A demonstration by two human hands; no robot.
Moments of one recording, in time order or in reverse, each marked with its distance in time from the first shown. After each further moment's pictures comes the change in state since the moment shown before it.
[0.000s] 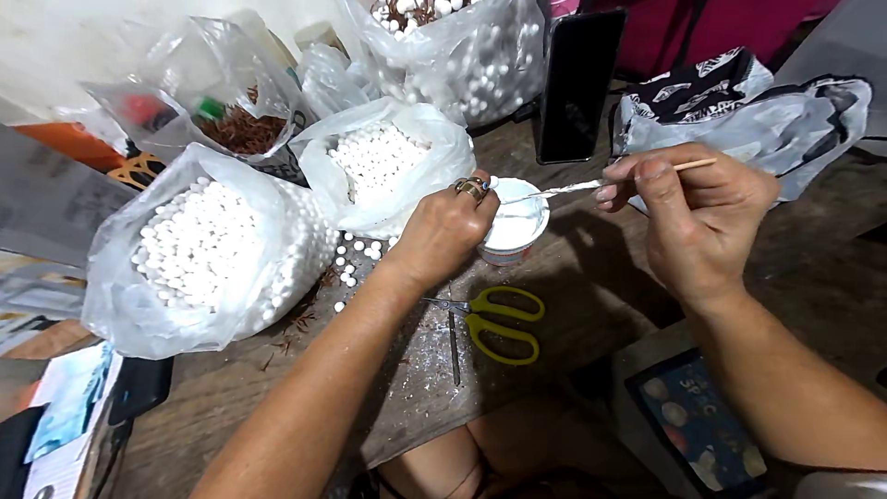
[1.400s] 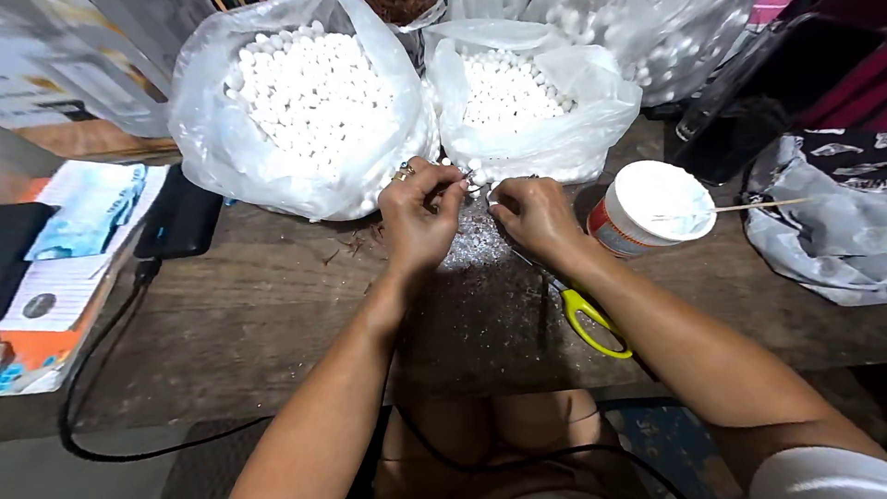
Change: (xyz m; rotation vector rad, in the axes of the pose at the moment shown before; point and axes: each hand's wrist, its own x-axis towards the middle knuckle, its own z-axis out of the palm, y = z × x) left_hand -0.149 -0.002 -0.032 -0.395 0.671 -0.904; right_hand -0.015 0.021 0.201 -0.494 -0.865 0.096
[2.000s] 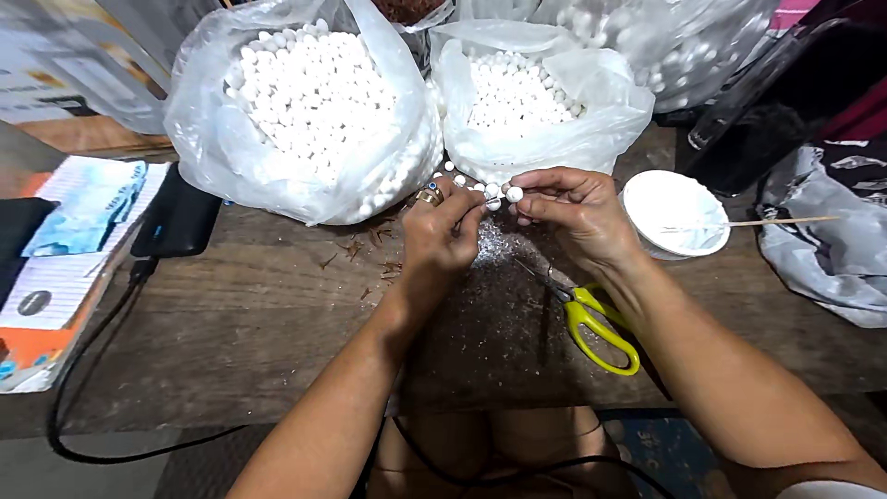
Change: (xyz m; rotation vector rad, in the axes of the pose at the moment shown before) left_hand -0.013 0.006 0.007 0.184 -0.063 0.175; right_hand -0.014 0.004 -0.021 1.178 0.114 0.124
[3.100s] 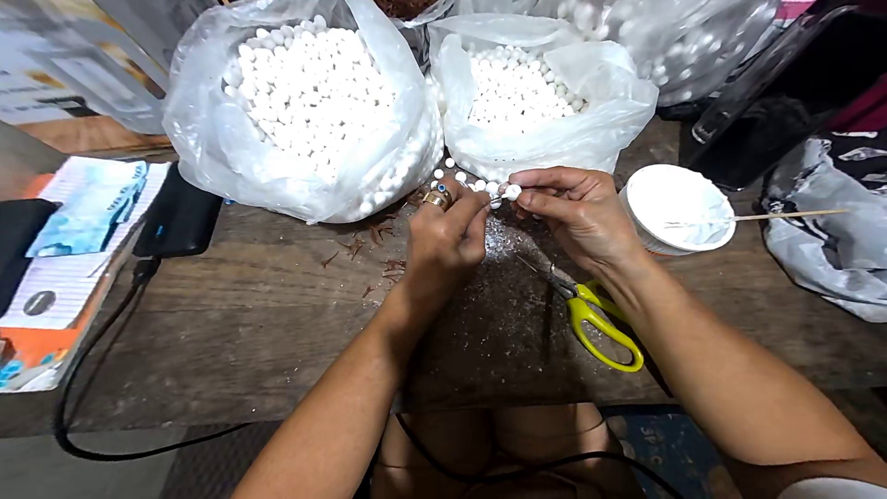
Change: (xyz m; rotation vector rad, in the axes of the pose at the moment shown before) left_hand -0.001 0.004 0.000 0.111 -0.015 0.081; right_hand -0.001 0.003 0.004 0.021 0.050 0.017
